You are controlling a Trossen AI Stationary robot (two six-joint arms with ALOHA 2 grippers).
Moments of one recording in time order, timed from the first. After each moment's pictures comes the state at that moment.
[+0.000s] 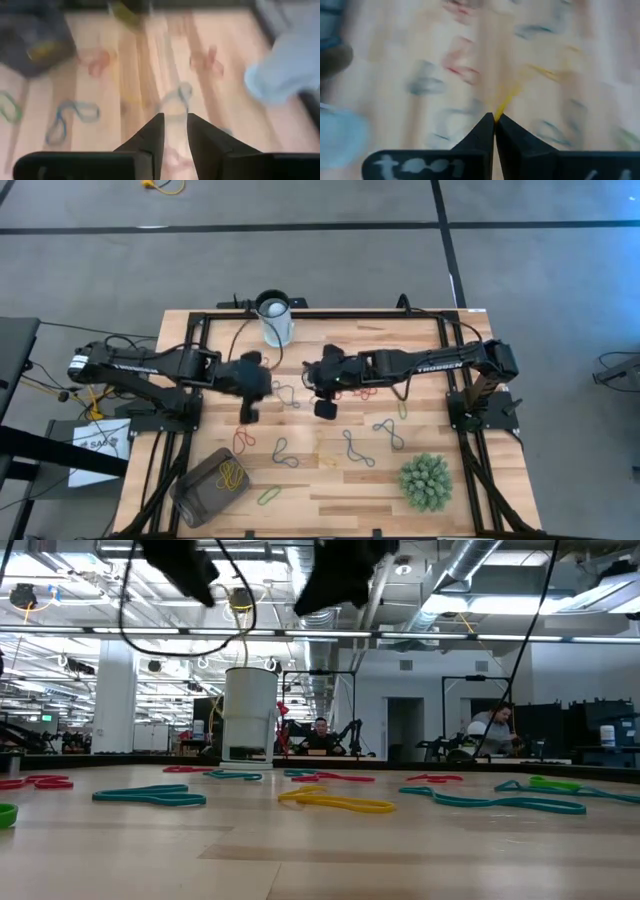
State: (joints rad) left arm -0.10 1.16 1.08 -0.81 -0.10 -0.08; right arm 0.06 1.77 1.51 -0.53 0.17 0.03
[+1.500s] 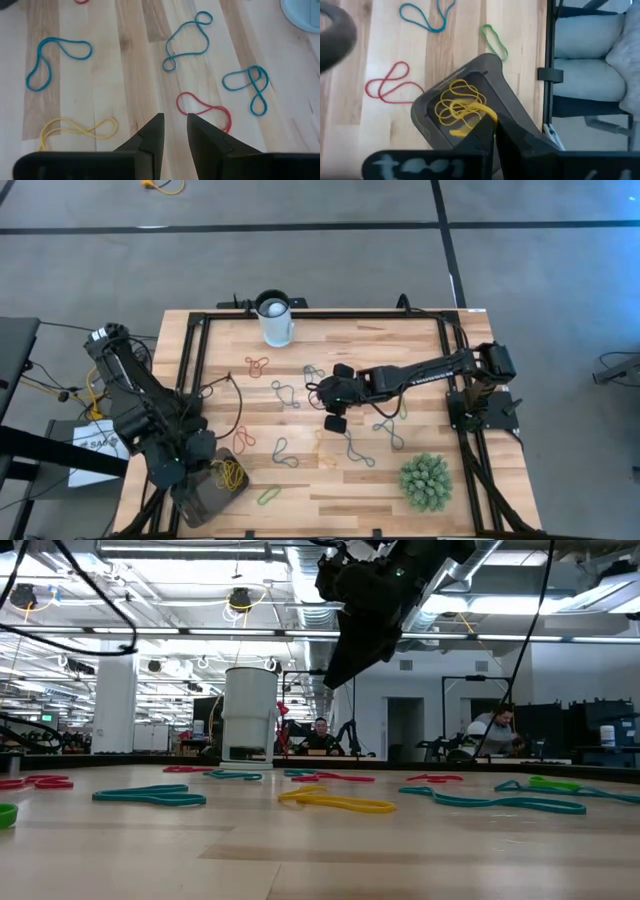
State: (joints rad) left arm -0.97 1.11 1.08 -1.07 -0.21 -1.04; right arm 0.09 1.79 1.30 -0.46 0.16 0.13
